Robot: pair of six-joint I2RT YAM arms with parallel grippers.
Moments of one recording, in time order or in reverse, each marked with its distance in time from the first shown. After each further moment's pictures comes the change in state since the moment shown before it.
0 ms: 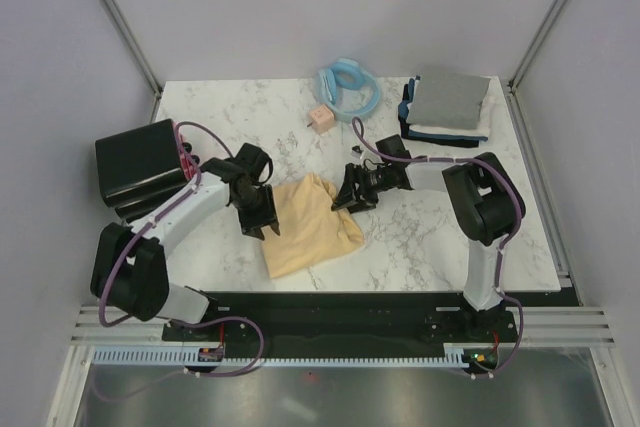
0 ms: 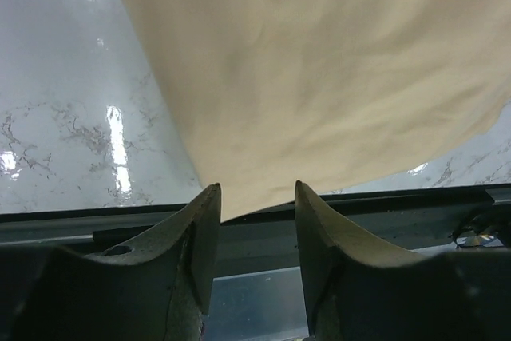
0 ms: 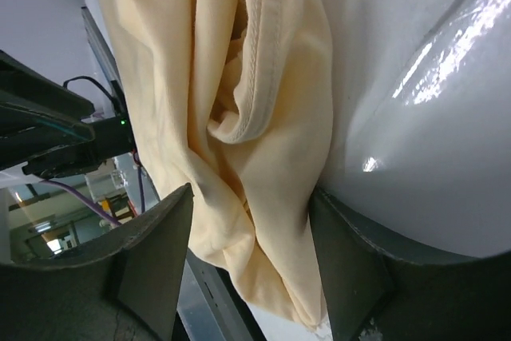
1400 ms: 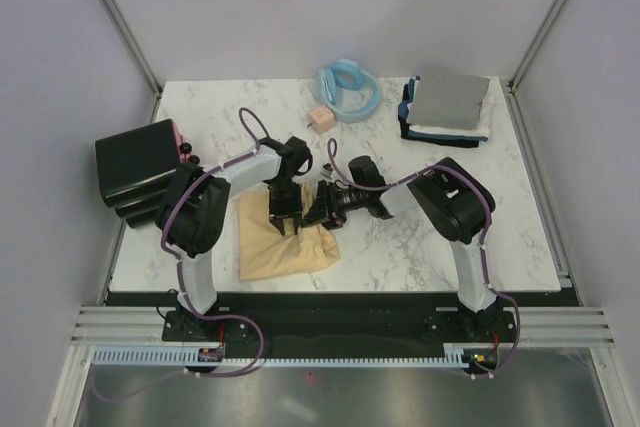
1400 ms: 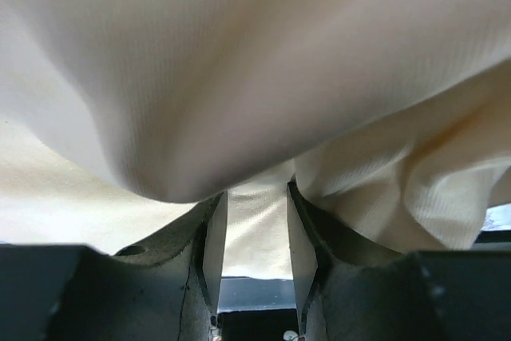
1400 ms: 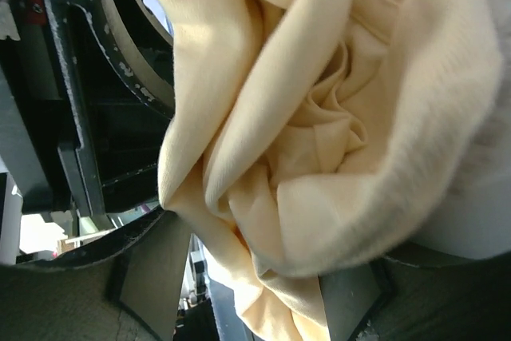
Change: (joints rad) left arm -0.113 0.520 0.329 -0.076 -0.028 0.071; right arm 0.187 0.132 -0.121 0.640 -0.114 0.429
